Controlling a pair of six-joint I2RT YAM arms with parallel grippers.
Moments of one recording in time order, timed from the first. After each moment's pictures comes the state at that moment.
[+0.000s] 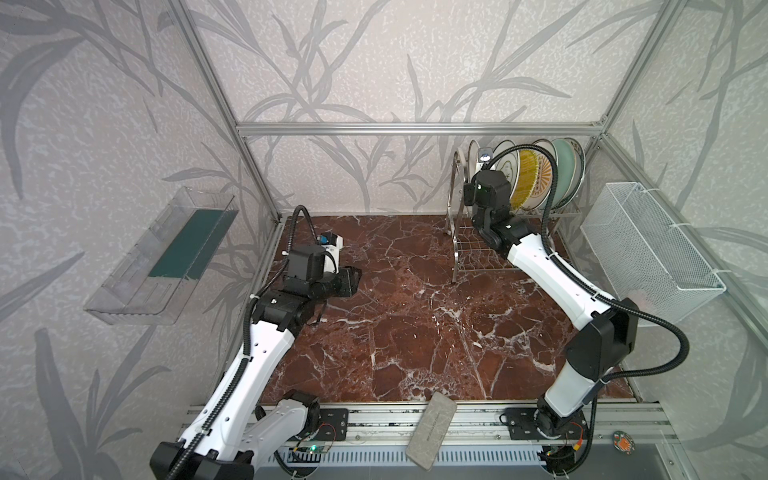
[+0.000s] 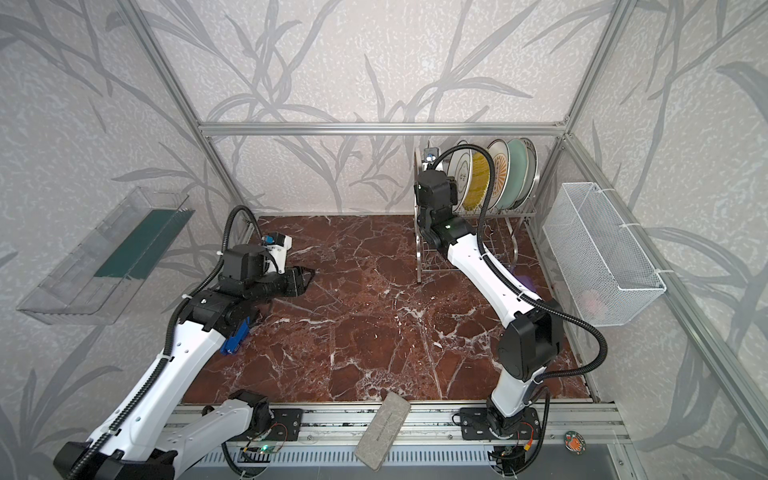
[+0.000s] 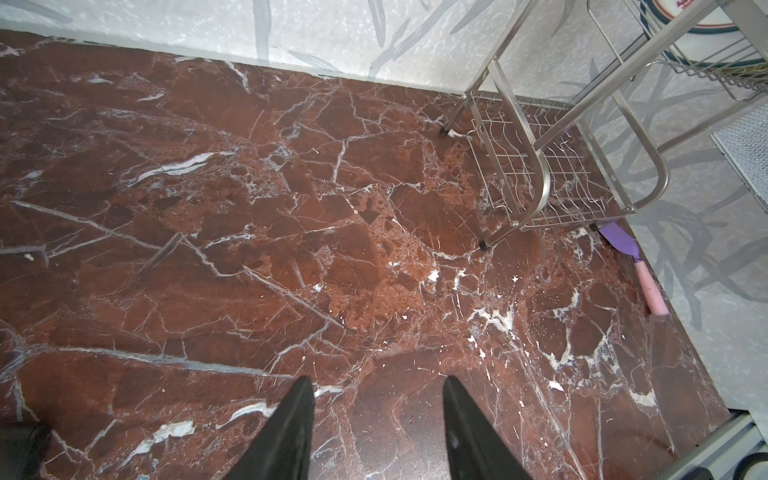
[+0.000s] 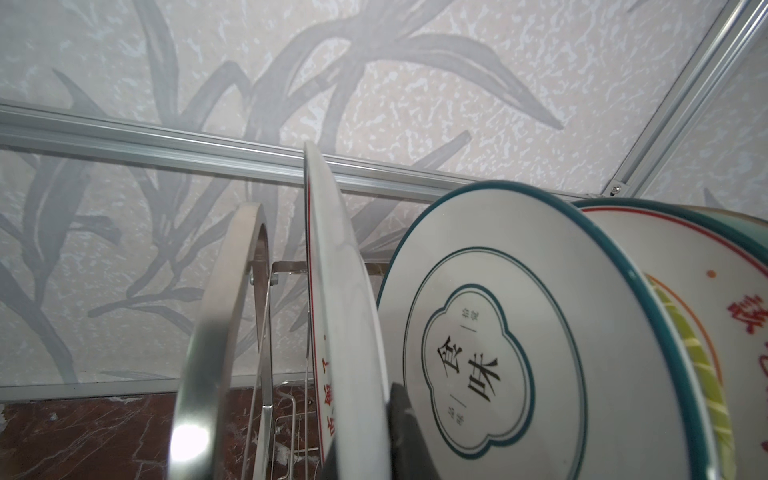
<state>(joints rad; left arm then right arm) -0.26 1.00 1.04 -0.67 0.19 -0.29 0.49 1.73 1.71 -0.08 0.71 -0.10</state>
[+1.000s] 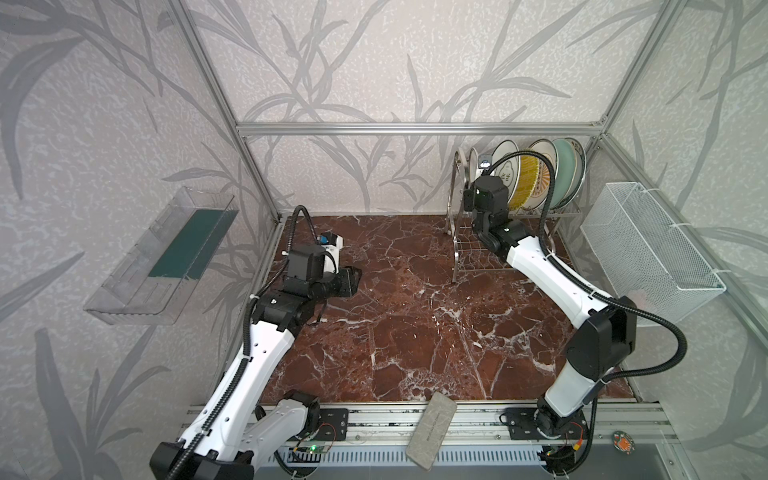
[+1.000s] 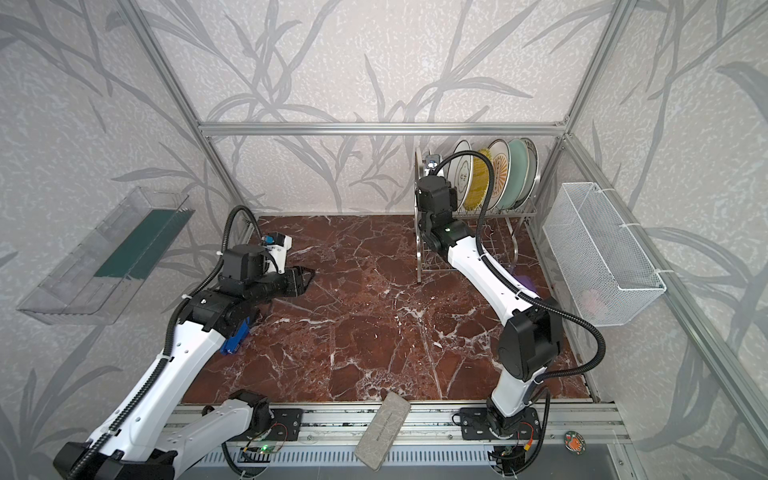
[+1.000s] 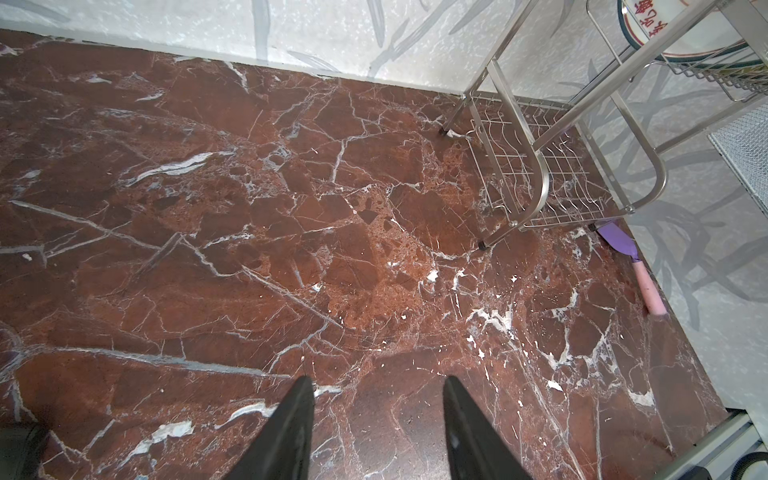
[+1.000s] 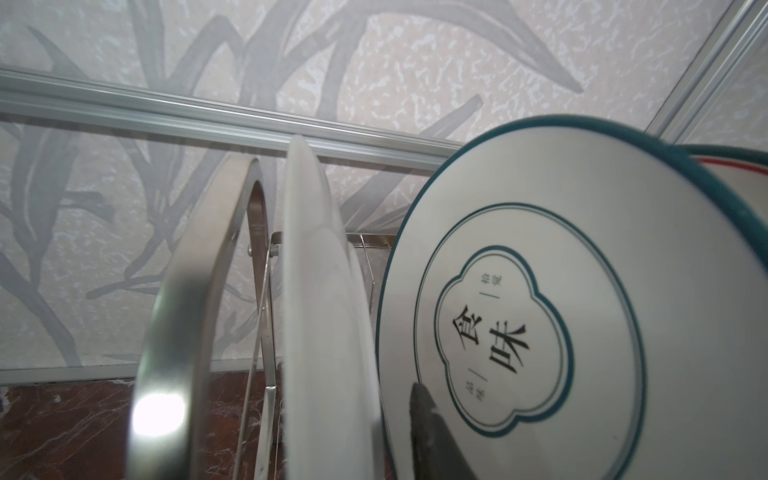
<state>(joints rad) -0.26 1.00 1.04 -0.67 0.19 -0.29 0.48 1.73 1.66 -0.07 0.68 -0.05</state>
